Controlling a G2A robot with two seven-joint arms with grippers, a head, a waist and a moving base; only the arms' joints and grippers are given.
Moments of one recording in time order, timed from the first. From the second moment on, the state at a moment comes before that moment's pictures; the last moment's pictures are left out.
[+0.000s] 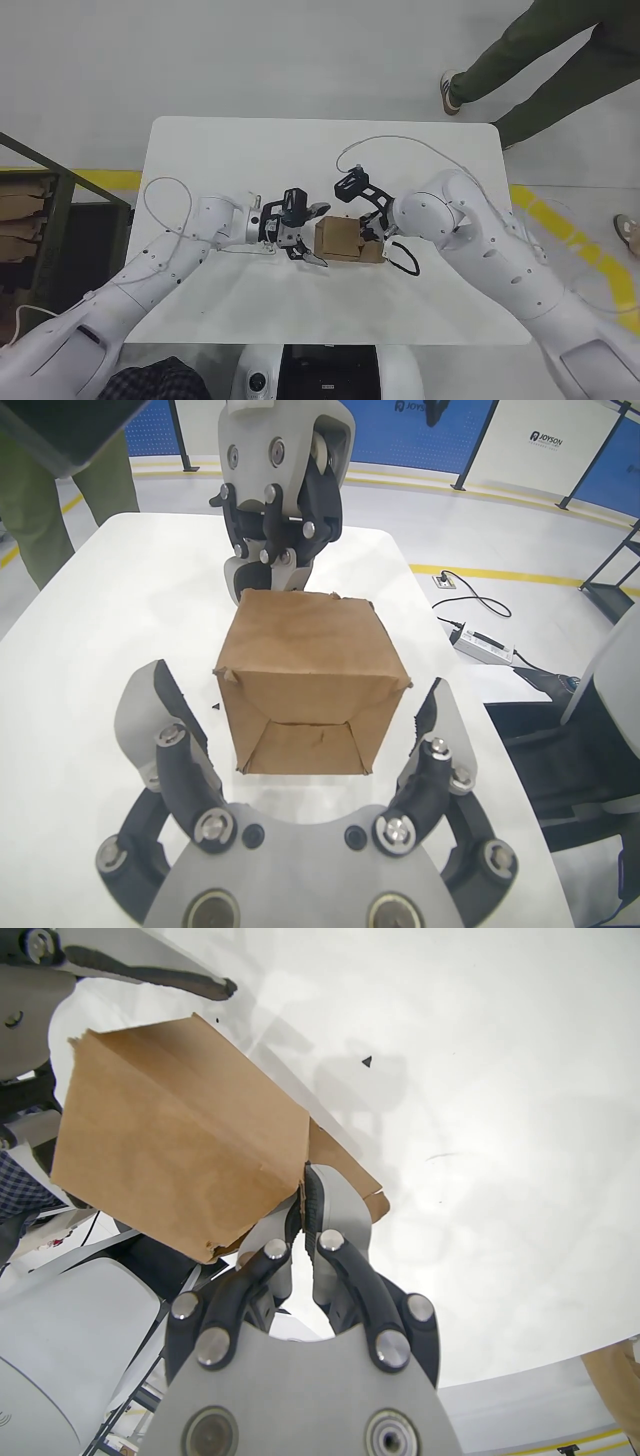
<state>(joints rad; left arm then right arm) 0.89 -0.94 -0.69 -1.32 1.31 -0.99 0.37 -0.75 -1.13 0.72 -1.68 -0.64 0.06 1.40</state>
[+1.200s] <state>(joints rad) 0.90 -0.97 -0.69 -1.28 1.25 -1.01 0.33 -0.74 -1.15 0.71 -1.71 -0.70 0.08 1.44</state>
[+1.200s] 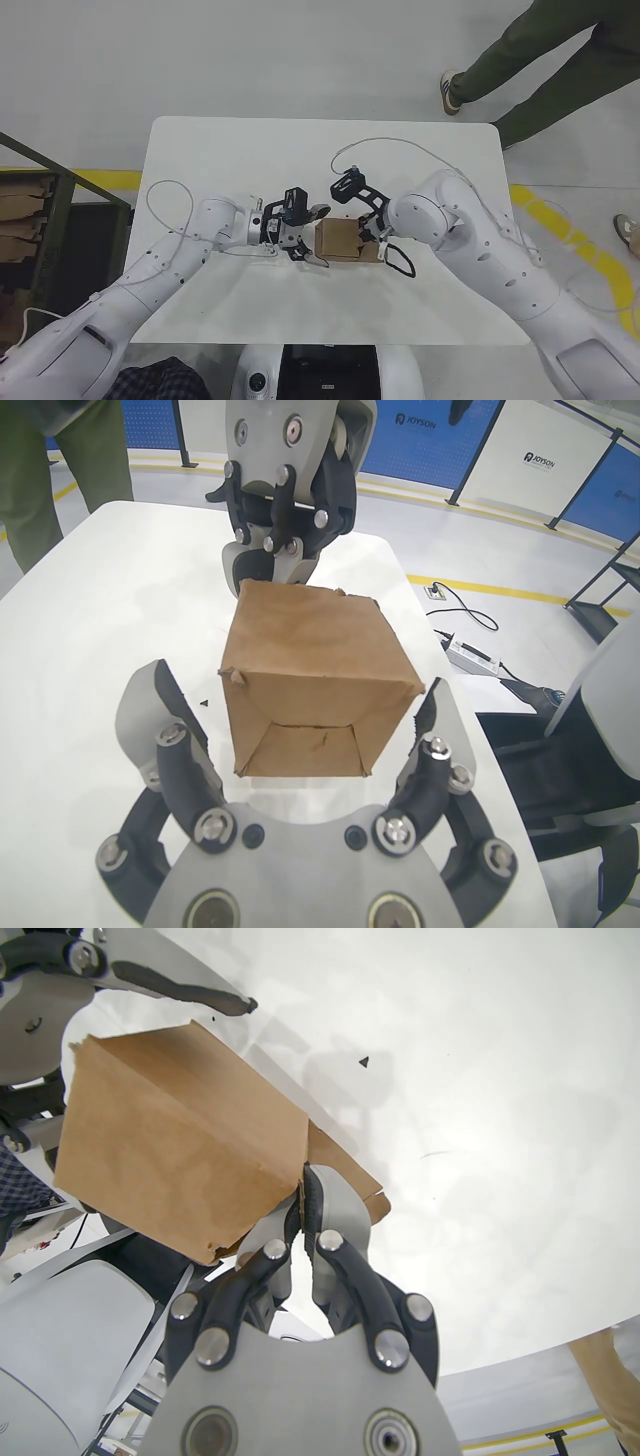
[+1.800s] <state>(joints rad) 0.92 -0.96 -0.71 -1.30 1.26 -1.01 0.34 -0.76 -1.16 0.73 -1.71 -0.70 0.10 1.43</state>
